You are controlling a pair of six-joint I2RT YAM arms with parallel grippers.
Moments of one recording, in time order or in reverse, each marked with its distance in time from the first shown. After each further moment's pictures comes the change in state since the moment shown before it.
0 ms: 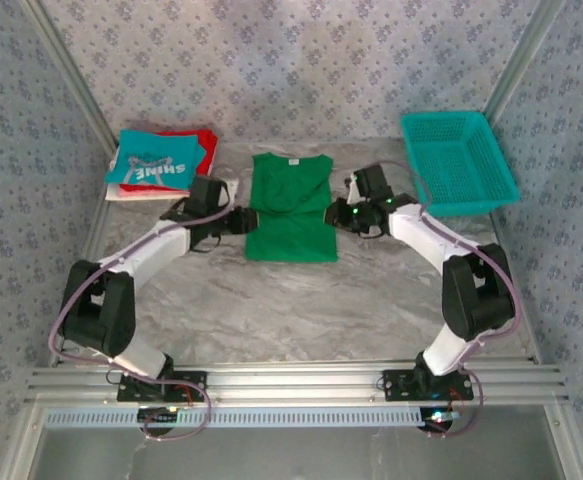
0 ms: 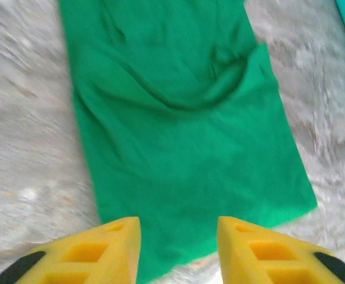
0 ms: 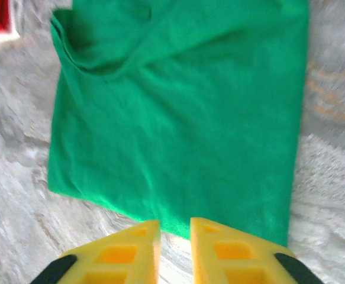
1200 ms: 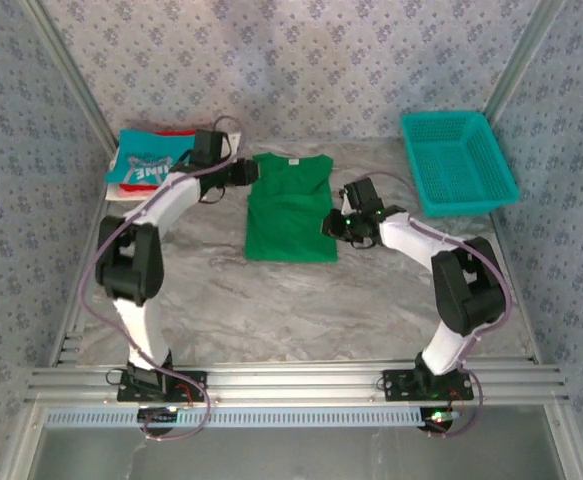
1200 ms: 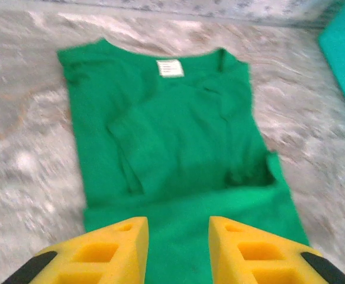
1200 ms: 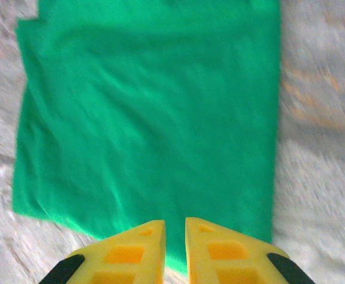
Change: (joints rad) left arm 0.098 0.274 0.484 -0.067 0.033 0.071; right arm 0.005 0.040 -0.030 0.117 0.064 0.034
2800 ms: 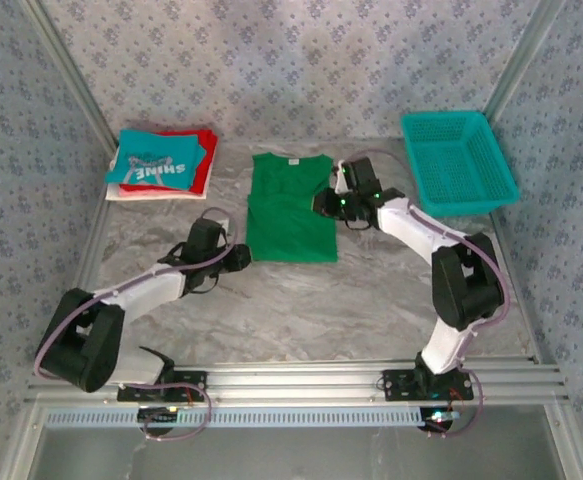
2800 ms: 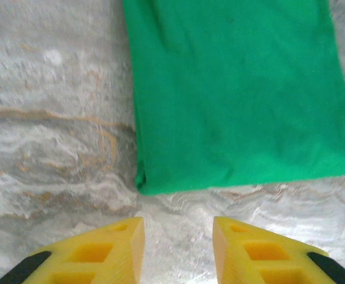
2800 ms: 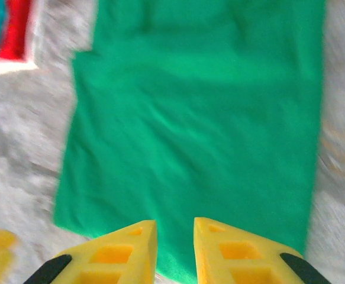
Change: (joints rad) left arm -0.106 -0.525 -0.864 0.285 -0.142 -0.245; right arm -0.010 -0.005 0.024 -0.013 -0.029 -0.035
